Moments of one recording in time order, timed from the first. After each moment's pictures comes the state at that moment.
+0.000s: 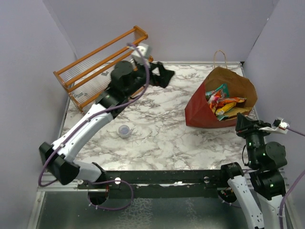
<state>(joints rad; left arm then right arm) -0.62 1.29 1.35 -0.02 0.09 -0.32 0.21 0.21 0.75 -0.49 0.32 0.46</state>
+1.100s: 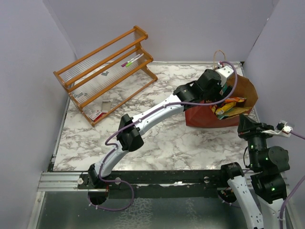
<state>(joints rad) -1.04 2.33 2.49 -0.53 -0.13 -0.11 0.21 0.13 0.75 -0.48 0.32 0.43</state>
